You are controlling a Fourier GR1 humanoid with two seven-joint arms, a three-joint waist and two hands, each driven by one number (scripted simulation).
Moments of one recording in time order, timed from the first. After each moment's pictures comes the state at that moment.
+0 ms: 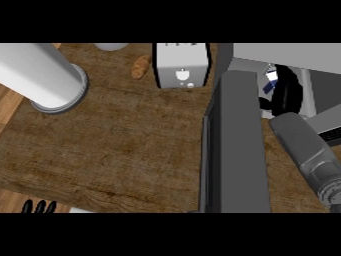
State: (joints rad) left arm 0.68 0.35 -0.34 -1.92 0.38 0.00 -0.74; right arm -0.95 -0.25 -0.11 -0.02 0.32 -1.00 -0.56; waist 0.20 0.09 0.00
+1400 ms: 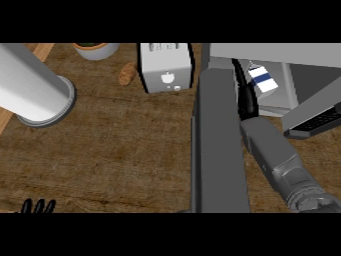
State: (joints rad) left arm 0.67 0.34 -0.33 -1.89 0.37 0.01 -0.76; right arm -0.93 -0.09 -0.23 -0.13 0.17 -0.46 -0.82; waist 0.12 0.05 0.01
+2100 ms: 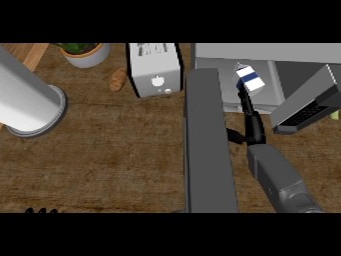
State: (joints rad) left arm 0.74 0.33 -0.37 -1.95 0.34 0.04 -0.74; right arm -0.75 -0.08 -0.29 -0.14 0.11 -0.22 -1.01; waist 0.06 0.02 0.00
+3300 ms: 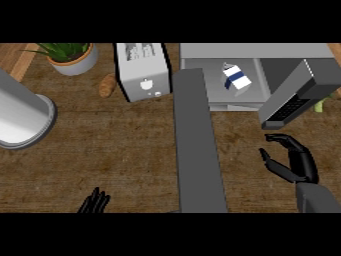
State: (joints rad) left arm 0.54 0.31 -0.51 -1.80 0.19 0.03 -0.56; right arm -0.40 -0.25 -0.26 -0.34 0.08 0.09 -1.05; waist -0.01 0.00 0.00
